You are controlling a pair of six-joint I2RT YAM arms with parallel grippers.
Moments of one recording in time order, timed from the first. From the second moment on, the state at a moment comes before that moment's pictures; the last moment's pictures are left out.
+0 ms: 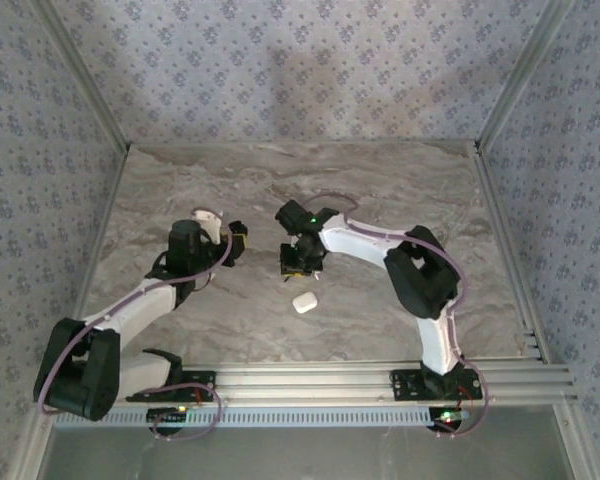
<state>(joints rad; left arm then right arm) -0.33 1.21 0.50 0.21 0.30 -0.29 0.80 1.96 1.42 -0.71 -0.22 0.74</state>
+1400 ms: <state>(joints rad) -0.56 1.47 0.51 0.47 0.59 0.10 0.68 1.40 0.94 -0.26 -0.17 0.23</state>
